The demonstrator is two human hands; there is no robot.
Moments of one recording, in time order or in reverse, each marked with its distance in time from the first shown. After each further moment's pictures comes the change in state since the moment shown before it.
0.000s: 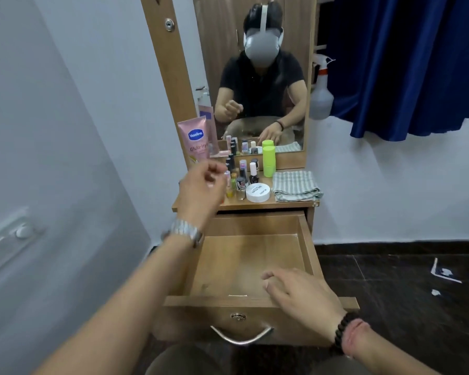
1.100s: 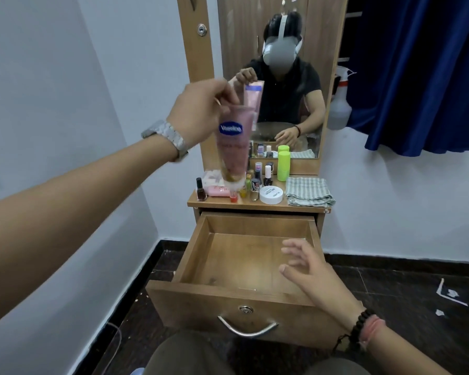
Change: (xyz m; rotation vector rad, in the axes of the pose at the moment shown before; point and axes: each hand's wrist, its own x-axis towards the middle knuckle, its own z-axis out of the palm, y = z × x) left_hand 0.083 0.071 -0.080 0.323 -0.084 0.380; right_hand 0.005 0.007 -0.012 0.608 0.094 0.049
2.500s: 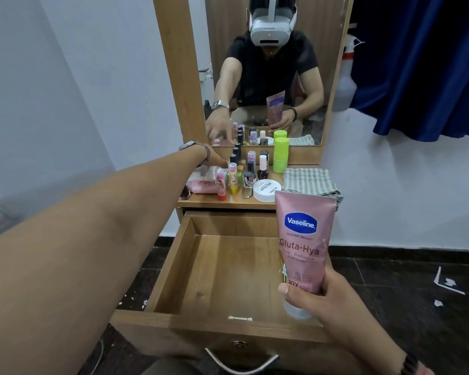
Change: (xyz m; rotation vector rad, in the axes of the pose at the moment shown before) left_hand 0.047 -0.143 0.185 0.385 -0.882 -0.690; right_hand 0.015 0.008 0.006 0.298 0.055 0.091
